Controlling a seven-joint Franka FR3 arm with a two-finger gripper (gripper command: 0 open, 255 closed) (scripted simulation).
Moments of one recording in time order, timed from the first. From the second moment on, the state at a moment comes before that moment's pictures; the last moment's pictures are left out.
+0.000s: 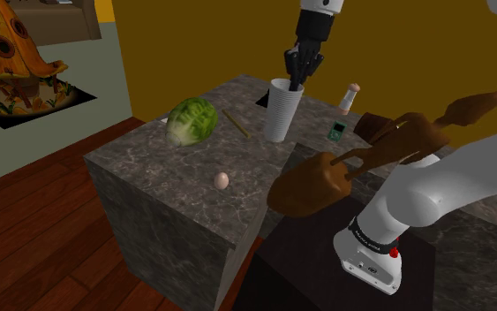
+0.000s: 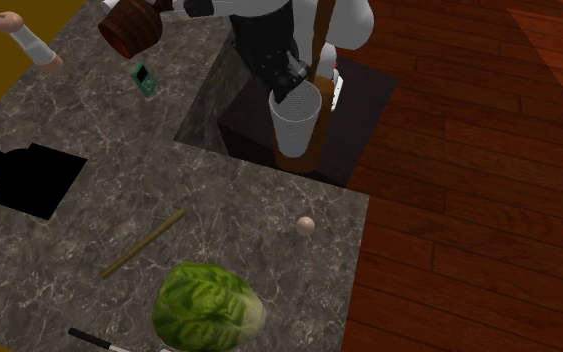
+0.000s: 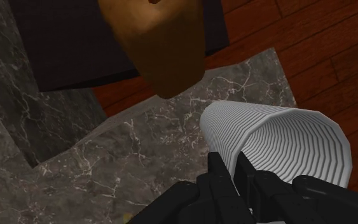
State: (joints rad) arm -0.03 -0.53 0.10 -2.09 0.15 1.51 0.26
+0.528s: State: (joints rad) arm -0.09 -0.58 -0.05 -2.13 0.06 1.48 0.07
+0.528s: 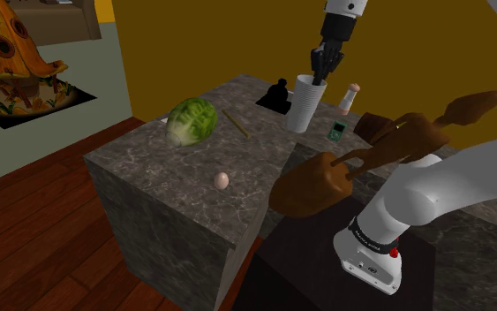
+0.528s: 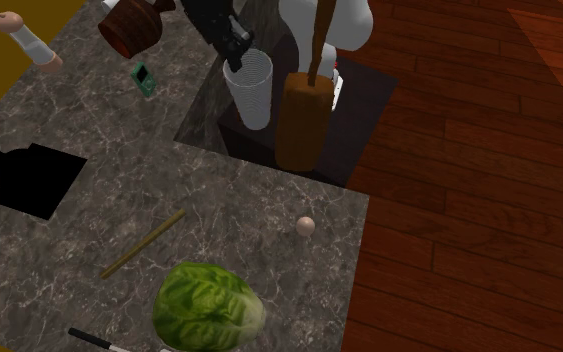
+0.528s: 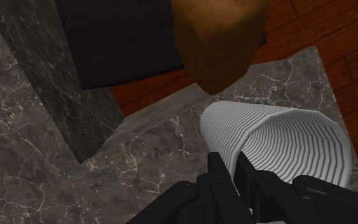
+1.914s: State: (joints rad) arm -0.21 -0.38 -0.49 -1.89 -0.13 1.45 -0.47
